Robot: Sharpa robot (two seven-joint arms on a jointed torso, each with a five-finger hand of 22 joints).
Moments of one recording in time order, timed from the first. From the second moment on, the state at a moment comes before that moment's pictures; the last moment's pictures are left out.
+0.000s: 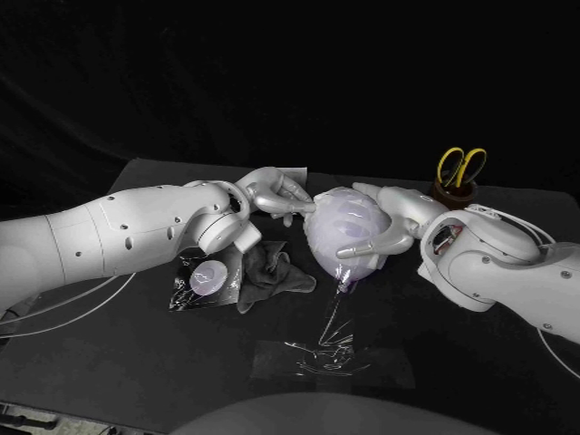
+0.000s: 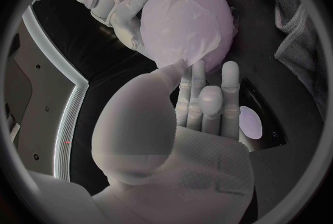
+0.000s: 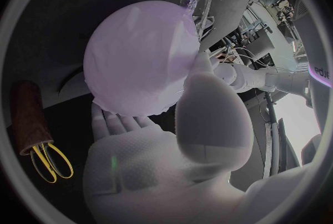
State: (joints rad) left arm 1.21 -0.75 -0.09 1.38 -0.54 -0.21 0.06; left_hand 1.42 -0.15 0.51 0.08 0.05 1.13 0.09 0.29 0.39 1.26 0.04 0.29 0.17 1.19 -0.03 1.47 0.70 0.18 0.88 0.13 0.96 0.82; right arm 1.29 -0.77 -0.19 1.70 -1.38 -0.35 -0.39; right_hand 1.14 -0.27 -0.27 0.30 0.16 0.28 0.14 0.05 0.10 0.34 0.28 0.03 0.04 0.25 0.27 0.05 0.05 0.08 0.22 0.29 0.05 0.15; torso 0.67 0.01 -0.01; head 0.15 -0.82
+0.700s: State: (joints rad) left arm 1.21 -0.78 -0.09 1.38 -0.54 -0.24 0.03; left_hand 1.41 -0.17 0.58 0.08 0.05 1.13 0.09 0.30 0.39 1.28 0.04 0.29 0.18 1.20 -0.03 1.47 0.72 0.17 0.89 0.11 0.99 0.85; right arm 1.29 -0.77 -0.19 1.70 -1.38 -0.35 -0.39; right_hand 1.14 -0.27 -0.27 0.30 0.16 0.28 0.14 0.05 0.10 0.34 0.28 0.03 0.04 0.25 0.27 0.05 0.05 0.08 0.22 0.29 0.05 0.15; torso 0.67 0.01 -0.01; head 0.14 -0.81
